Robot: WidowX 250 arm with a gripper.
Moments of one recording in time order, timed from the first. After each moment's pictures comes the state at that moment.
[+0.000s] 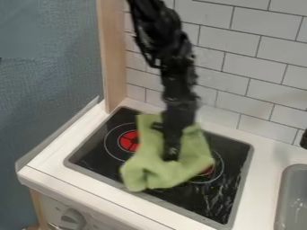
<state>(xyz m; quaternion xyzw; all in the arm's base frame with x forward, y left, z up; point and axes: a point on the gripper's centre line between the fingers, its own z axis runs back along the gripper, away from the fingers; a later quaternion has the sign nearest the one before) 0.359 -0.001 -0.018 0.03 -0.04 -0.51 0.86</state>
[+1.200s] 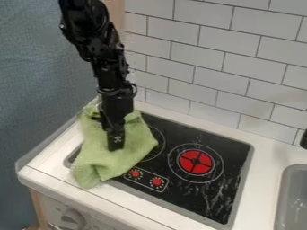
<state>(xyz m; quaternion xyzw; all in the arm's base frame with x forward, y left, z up) 0.335 0.089 -0.015 0.03 -0.04 -0.38 0.92</state>
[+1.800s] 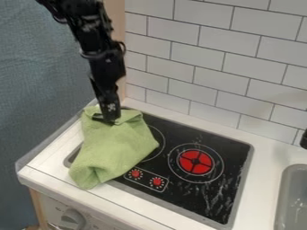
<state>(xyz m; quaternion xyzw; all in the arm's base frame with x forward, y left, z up) 0.325 0.088 0.061 0.04 -0.12 -0.37 0.92</state>
